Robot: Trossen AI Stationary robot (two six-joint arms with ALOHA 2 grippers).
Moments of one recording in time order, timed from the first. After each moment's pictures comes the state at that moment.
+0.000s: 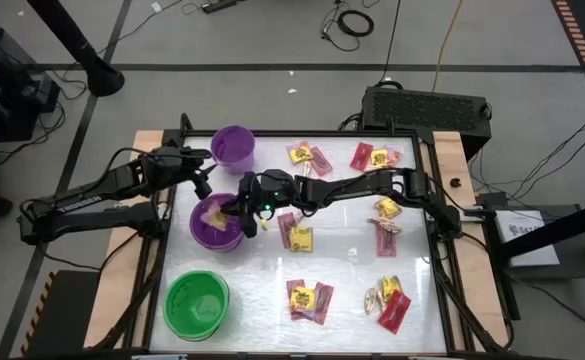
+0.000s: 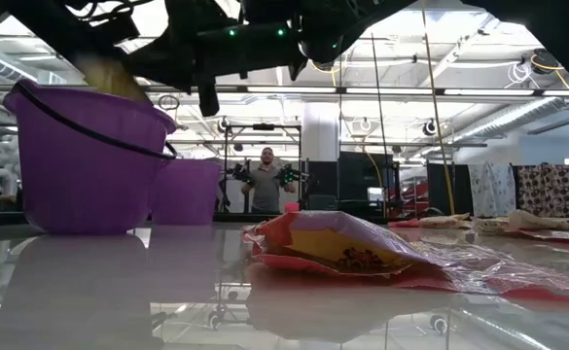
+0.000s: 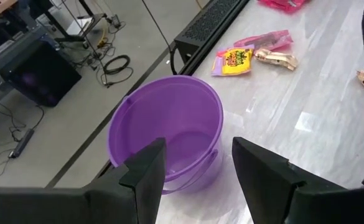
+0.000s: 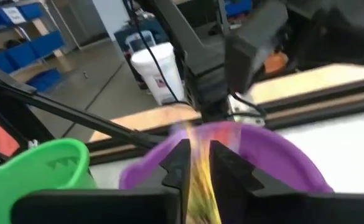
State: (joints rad) left arm 0.40 0.63 0.62 -0.53 -0.31 0.17; right arm -0.05 2.21 1.70 0.32 -0.18 0.32
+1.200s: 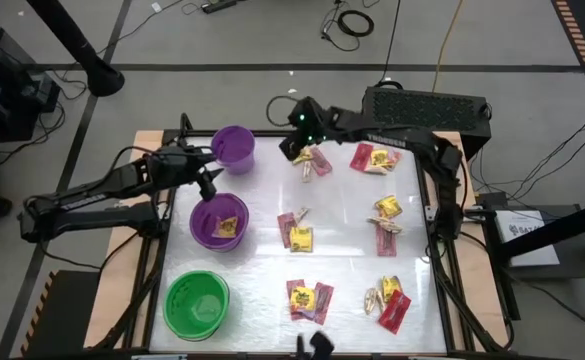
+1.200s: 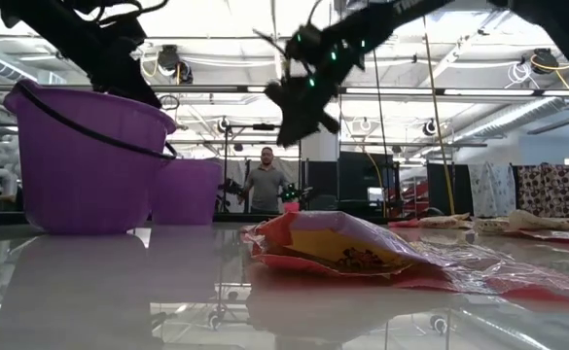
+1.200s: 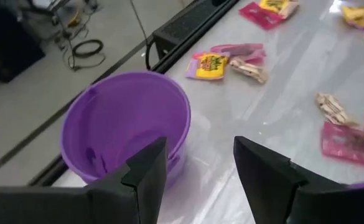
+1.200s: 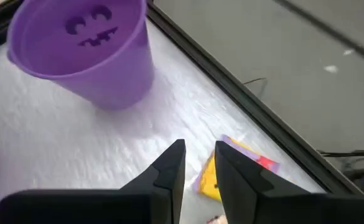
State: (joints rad) left arm 0.41 0.69 0.62 -0.49 -0.21 -0.03; right arm -0.49 1.99 1.70 -0.51 0.02 0.25
